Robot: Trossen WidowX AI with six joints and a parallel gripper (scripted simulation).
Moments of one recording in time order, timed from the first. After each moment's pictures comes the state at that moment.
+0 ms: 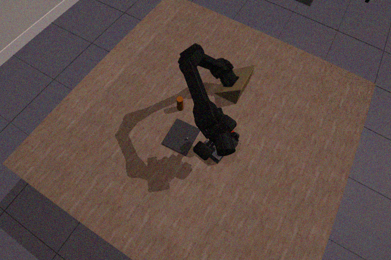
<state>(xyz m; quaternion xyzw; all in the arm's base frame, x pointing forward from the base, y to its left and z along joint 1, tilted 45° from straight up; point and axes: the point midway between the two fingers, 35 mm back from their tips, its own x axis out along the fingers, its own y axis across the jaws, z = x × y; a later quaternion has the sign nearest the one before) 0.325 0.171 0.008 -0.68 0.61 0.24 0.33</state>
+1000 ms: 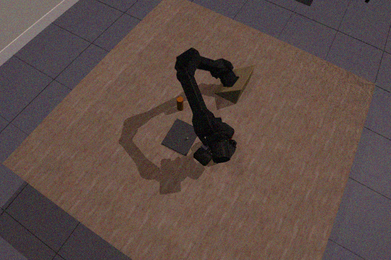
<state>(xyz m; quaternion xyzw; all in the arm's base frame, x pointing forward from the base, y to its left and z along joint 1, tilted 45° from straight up) 0.334 0.131 -0.038 -0.68 0.62 0.24 0.33</state>
